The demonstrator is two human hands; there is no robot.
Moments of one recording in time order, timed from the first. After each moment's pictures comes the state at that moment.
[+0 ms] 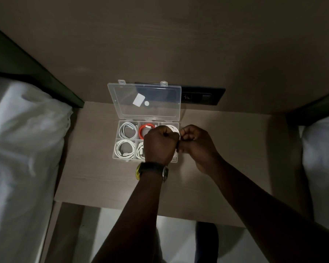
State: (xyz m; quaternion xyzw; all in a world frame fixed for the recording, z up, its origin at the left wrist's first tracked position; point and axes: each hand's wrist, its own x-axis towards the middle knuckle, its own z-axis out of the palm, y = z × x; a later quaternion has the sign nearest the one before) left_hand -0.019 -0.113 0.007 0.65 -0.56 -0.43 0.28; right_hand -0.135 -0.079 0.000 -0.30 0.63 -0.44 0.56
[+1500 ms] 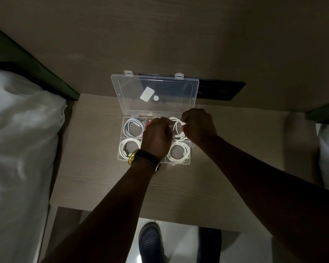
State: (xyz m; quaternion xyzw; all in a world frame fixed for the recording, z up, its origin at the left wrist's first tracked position) left_hand 0.010 -0.156 -0.043 0.56 -0.75 -0.30 0.18; right_hand -0.134 -0.153 -0.045 -0.62 0.75 -0.10 0.21
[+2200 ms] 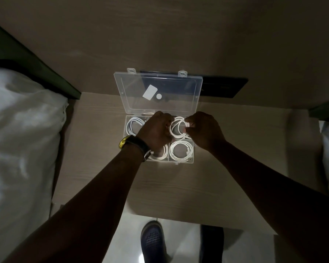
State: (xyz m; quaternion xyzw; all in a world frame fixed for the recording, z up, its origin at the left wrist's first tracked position) left_hand 0.024 -0.184 -0.035 0.47 -0.80 -0.38 0.05; right_hand -0.144 -0.133 -0.053 -0.58 0.75 -0.15 0.29
